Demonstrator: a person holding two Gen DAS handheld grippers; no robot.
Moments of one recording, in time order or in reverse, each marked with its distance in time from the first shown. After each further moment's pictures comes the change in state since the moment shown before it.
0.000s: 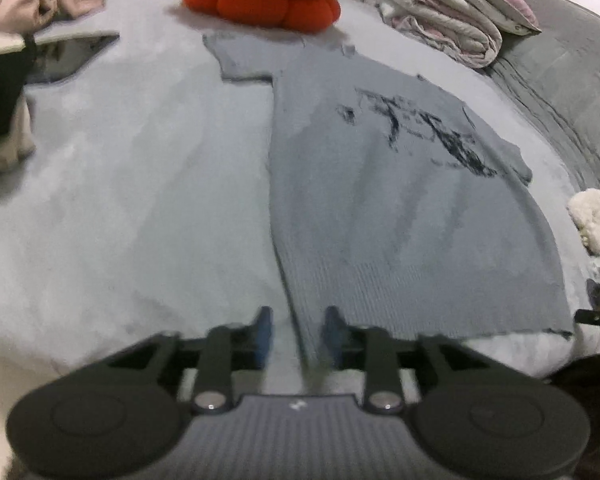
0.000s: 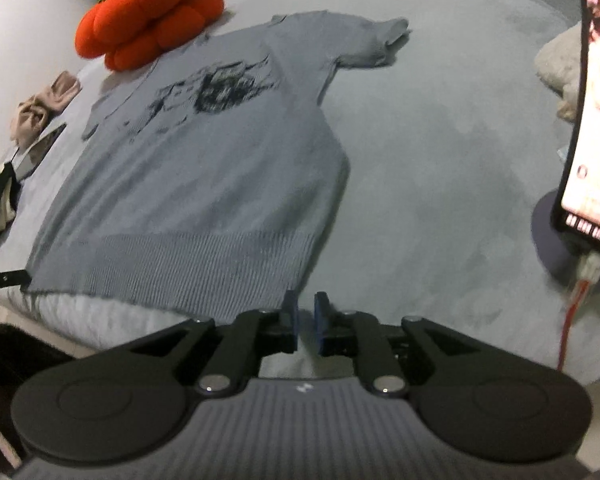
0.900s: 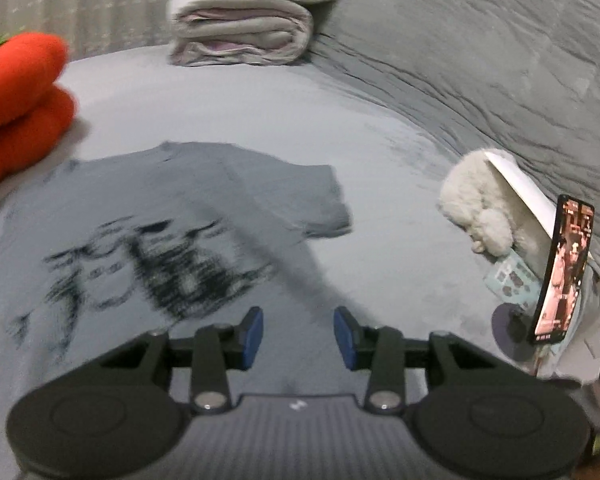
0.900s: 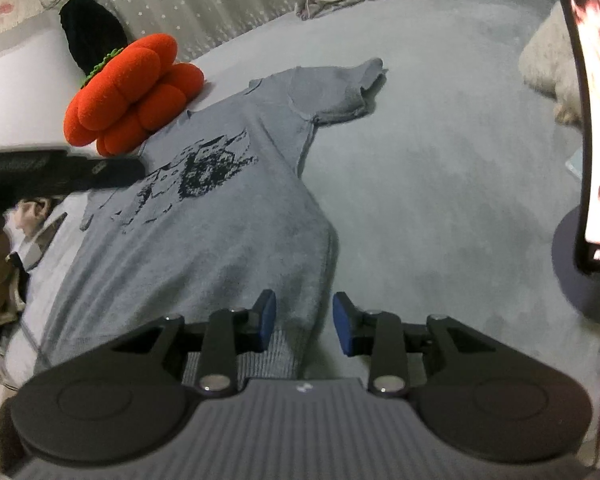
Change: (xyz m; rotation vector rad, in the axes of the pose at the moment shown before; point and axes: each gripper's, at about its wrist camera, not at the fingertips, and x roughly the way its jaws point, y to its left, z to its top) left arm 0.098 -0.297 0.111 0.439 -0.037 -0.269; right arm 0.022 -0.027 0.014 0.169 -0.175 0.086
